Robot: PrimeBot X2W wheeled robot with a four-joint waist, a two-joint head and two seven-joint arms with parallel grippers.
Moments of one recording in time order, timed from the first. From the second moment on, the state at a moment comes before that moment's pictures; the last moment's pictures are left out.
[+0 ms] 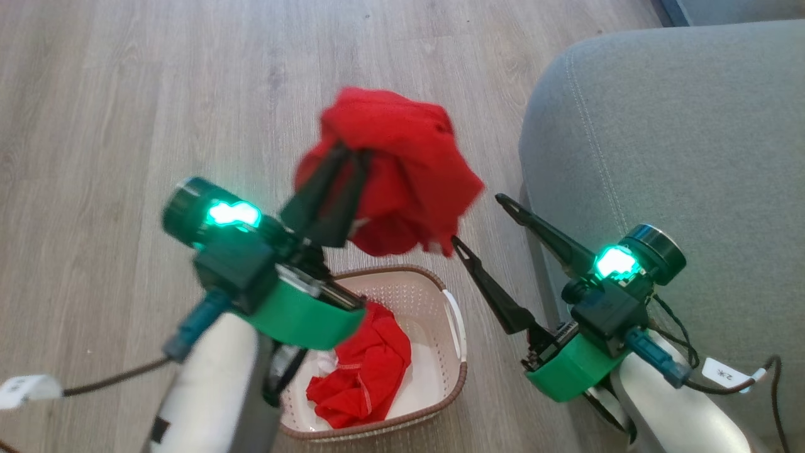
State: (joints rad) left arm -0.32 0.04 -0.32 -0.13 -0.15 -0.13 -0.26; right arm -0.26 -0.26 0.51 -0.01 0.08 0.13 -0.25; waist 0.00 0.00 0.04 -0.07
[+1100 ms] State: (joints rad) left arm -0.35 0.15 -0.65 -0.10 -0.22 -0.13 -0.26; right arm -0.34 -0.25 0.54 0.10 0.02 0.13 -0.25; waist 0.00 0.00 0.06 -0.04
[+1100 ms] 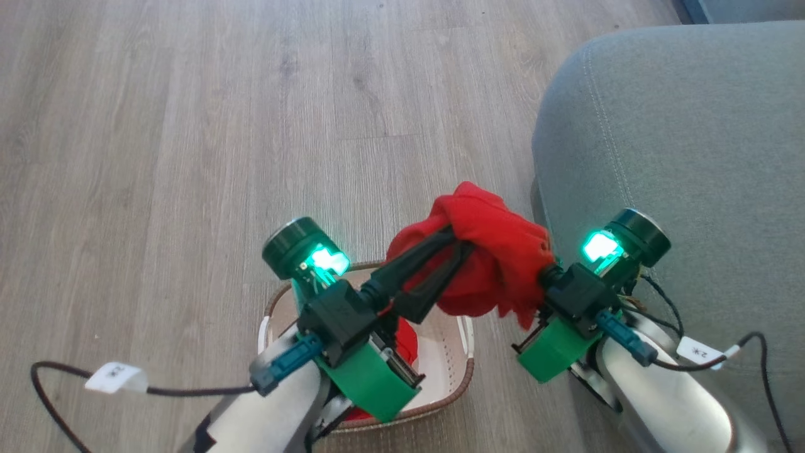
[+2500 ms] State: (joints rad) left arm -0.26 0.13 -0.63 0.08 -0.09 -0.13 -0.26; right arm -0.29 -0.15 0.20 0.12 0.08 0.13 -0.25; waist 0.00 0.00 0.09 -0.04
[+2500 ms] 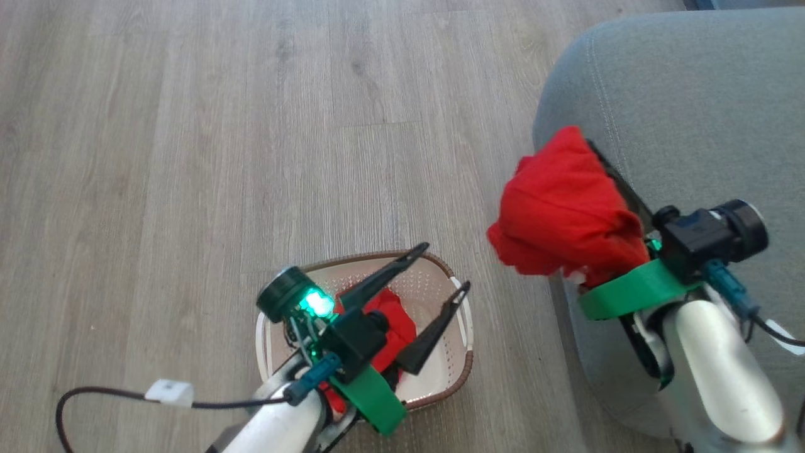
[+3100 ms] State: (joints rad) left arm -0.13 0.10 -0.55 0.14 -0.15 -0.13 -0.26; right arm -0.17 -0.11 0.02 0.19 0.13 0.13 -0.25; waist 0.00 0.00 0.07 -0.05
